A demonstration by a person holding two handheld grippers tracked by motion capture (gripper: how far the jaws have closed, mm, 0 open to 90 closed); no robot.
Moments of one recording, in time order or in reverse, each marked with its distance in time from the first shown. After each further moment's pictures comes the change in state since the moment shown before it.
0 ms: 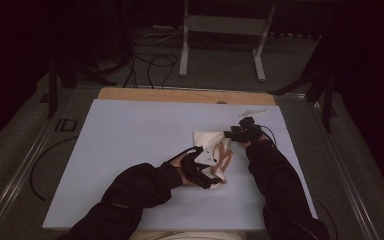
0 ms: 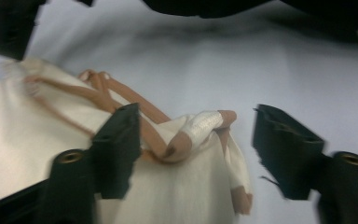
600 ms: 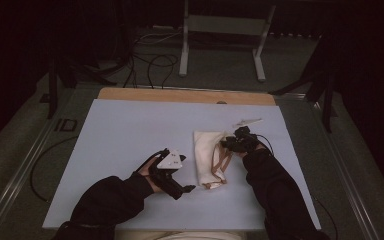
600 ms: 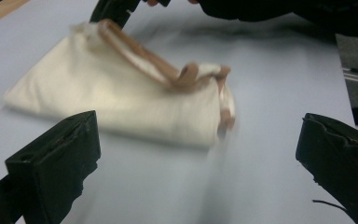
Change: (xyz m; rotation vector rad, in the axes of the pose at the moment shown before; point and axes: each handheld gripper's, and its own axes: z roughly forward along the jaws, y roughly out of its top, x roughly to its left) left arm -0.015 -0.051 -0.072 -0.076 0.089 -0.102; right arm 0.031 -0.016 -0.002 0.056 0.016 -0.015
